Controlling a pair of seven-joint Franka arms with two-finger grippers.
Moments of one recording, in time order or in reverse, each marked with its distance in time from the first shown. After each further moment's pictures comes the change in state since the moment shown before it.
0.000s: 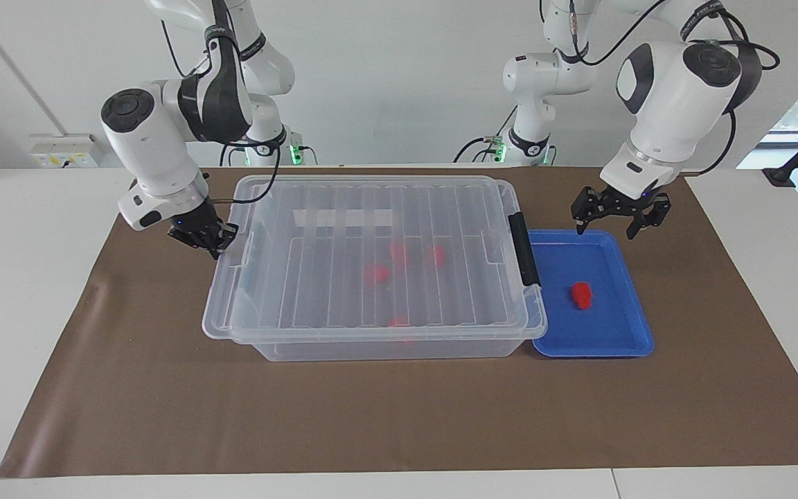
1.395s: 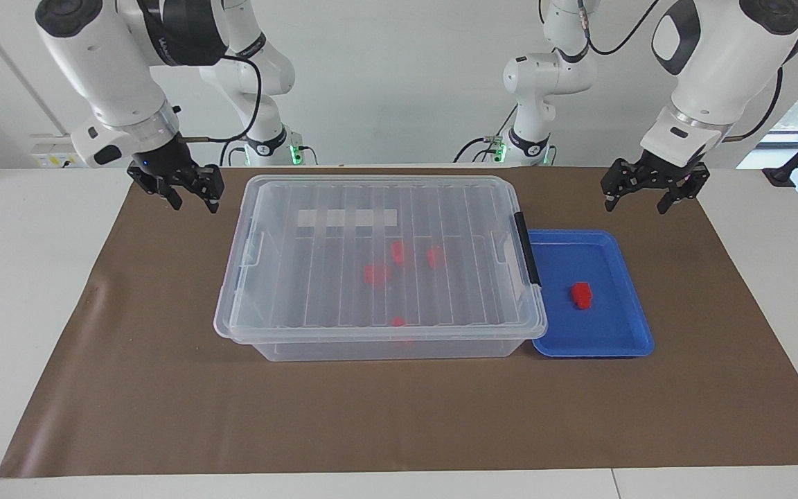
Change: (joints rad) left arm 0.048 -0.007 0.010 0.126 -0.001 -0.138 0.001; right arm -0.002 -0.023 -0.005 0.361 0.000 -0.430 0.025
